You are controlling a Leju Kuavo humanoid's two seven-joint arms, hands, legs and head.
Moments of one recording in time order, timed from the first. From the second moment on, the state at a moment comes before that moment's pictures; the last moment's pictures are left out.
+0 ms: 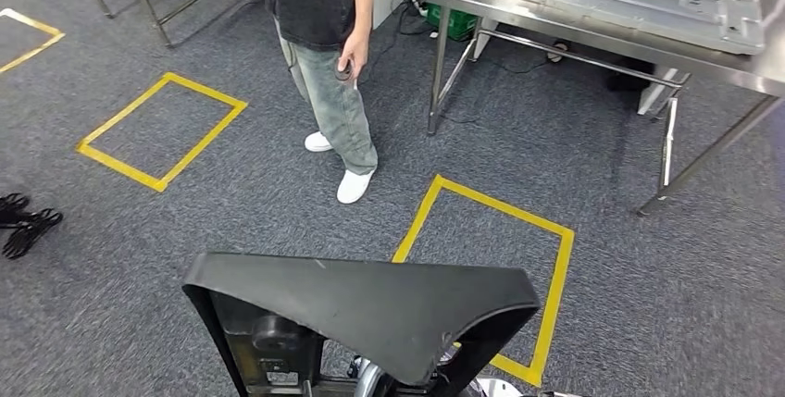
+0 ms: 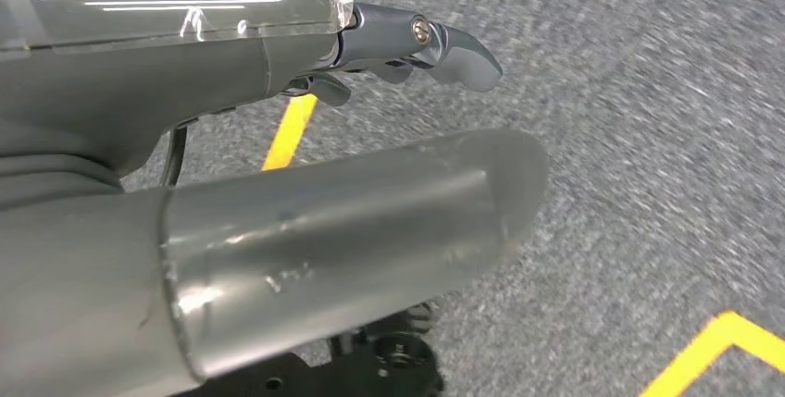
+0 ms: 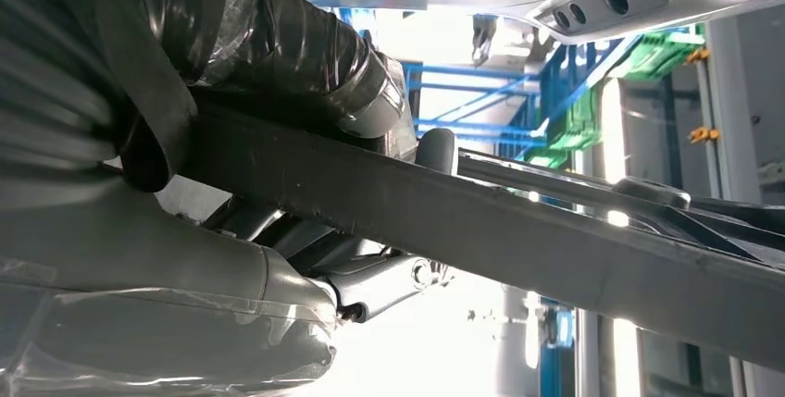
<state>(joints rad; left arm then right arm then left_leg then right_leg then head) -0.04 0.01 0.56 -0.20 -0.39 -0.02 -0.31 0.01 -0.10 0.70 -1.98 -0.26 0.43 -0.54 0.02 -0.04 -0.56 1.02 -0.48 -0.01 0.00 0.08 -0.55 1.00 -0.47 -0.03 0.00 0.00</state>
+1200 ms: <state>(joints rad) -0.05 -0.01 0.60 -0.20 -0.40 -0.03 -0.30 -0.01 -0.10 0.71 -1.94 -0.22 0.37 -0.52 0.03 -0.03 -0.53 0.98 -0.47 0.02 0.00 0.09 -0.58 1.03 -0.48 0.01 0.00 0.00</state>
